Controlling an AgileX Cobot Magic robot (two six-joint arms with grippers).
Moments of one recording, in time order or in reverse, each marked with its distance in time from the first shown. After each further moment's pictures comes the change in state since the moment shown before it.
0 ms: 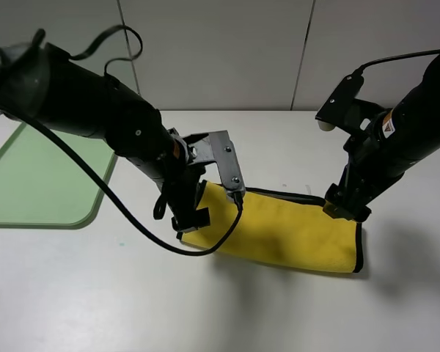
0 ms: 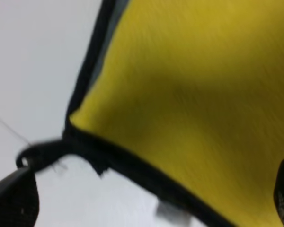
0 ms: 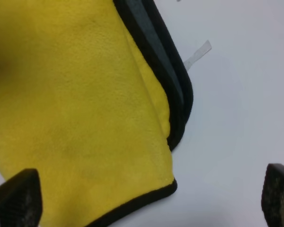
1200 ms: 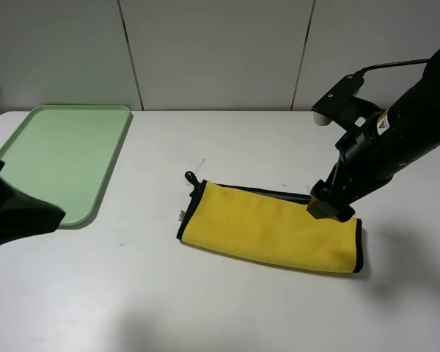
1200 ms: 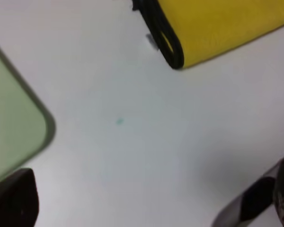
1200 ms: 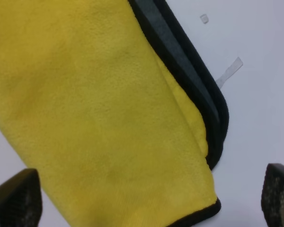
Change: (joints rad) left arm 0.000 -1.108 0.328 0.003 0.633 -0.735; right arm 0.000 0.000 0.000 0.150 -0.023 0.007
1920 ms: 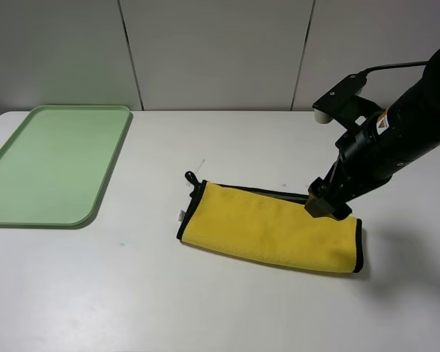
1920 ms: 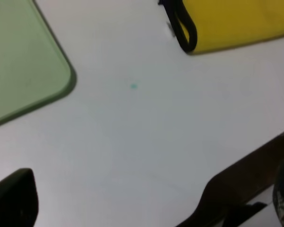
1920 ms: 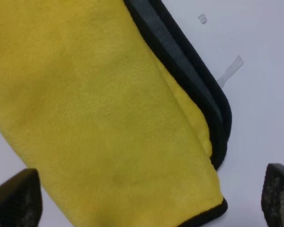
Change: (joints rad) left arm 0.000 -0.585 0.119 0.027 0.251 -0.097; right arm 0.000 0.000 0.000 0.008 -0.005 0.034
